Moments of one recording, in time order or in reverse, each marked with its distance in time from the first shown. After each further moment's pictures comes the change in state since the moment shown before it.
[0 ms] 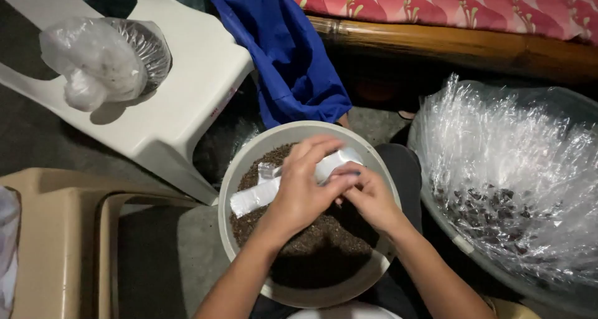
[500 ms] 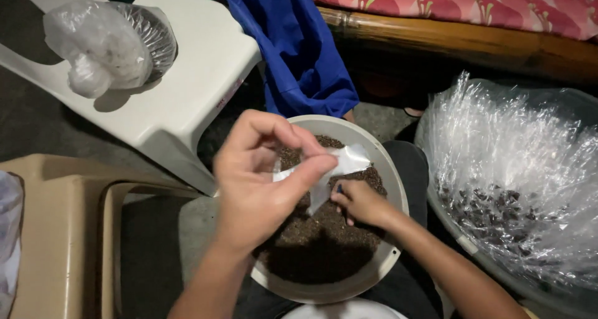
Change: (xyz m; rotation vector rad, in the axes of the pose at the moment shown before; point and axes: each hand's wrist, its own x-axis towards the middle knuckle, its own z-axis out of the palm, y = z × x) left_hand 0.007 0.074 -0.067 -0.544 0.202 -0.002; right_hand 0.008 0.012 0.009 -0.591 -0.364 0.535
